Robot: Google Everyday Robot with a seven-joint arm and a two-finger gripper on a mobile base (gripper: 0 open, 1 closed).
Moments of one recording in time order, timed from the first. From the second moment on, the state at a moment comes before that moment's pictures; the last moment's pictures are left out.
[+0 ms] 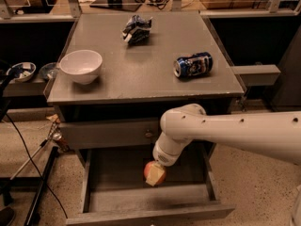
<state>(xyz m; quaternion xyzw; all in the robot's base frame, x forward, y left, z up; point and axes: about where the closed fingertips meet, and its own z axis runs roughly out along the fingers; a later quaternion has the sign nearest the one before) 0.487 -0.027 0.562 -0.54 0.83 0.12 0.07</state>
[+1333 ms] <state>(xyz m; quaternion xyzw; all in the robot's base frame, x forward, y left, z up) 0.466 0.000 0.473 -0.53 0.83 0.18 0.02</state>
